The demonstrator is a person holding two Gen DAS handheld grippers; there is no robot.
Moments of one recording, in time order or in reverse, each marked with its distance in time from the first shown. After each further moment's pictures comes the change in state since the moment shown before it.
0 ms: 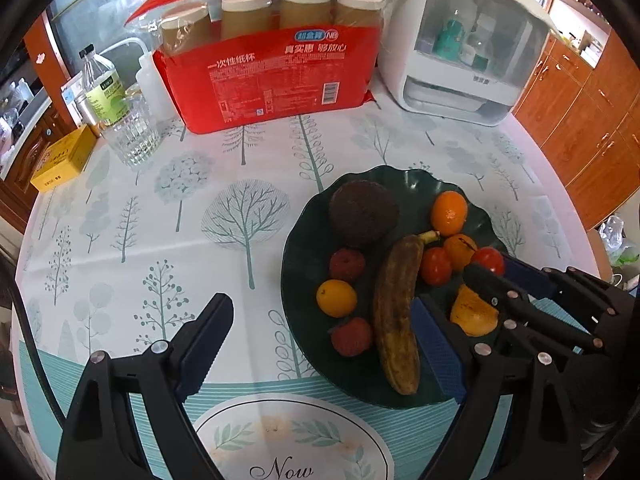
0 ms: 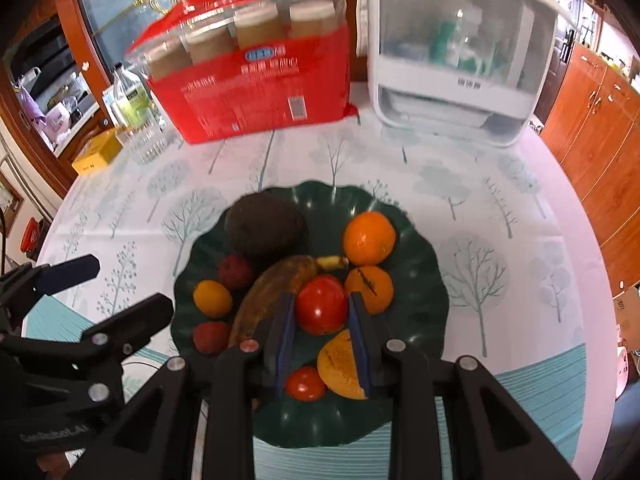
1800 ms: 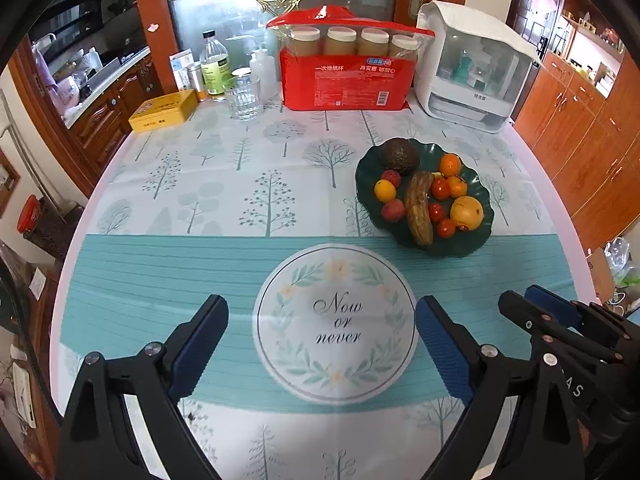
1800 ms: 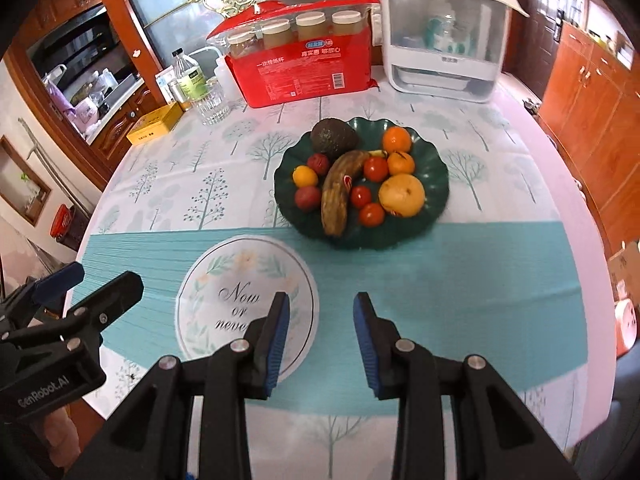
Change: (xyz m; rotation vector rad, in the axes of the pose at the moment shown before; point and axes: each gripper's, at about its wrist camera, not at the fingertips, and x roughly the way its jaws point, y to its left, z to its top) left arm -0.175 0.042 -0.165 -0.133 -0.089 0.092; right arm -0.152 0.064 -0.132 0.065 0.020 0.032
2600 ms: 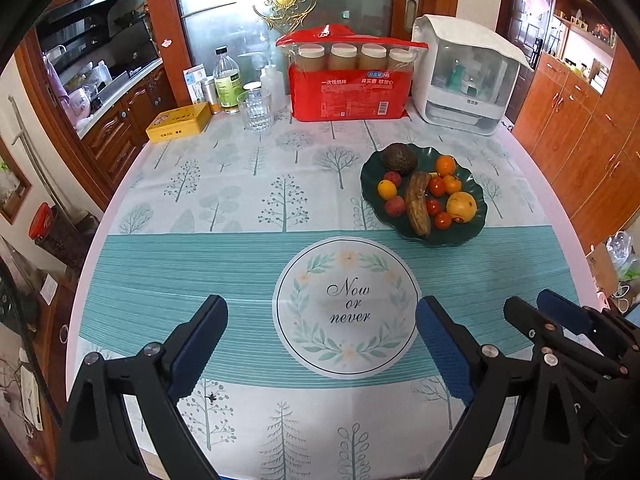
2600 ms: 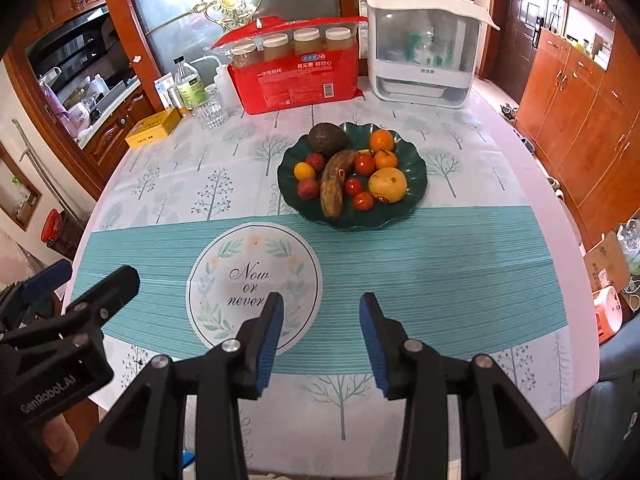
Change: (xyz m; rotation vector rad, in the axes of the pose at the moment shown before) left arm -0.040 0.001 -0.024 0.021 -0.042 0.032; right arm -0.042 0.023 -0.032 0.006 -0.057 -0.059
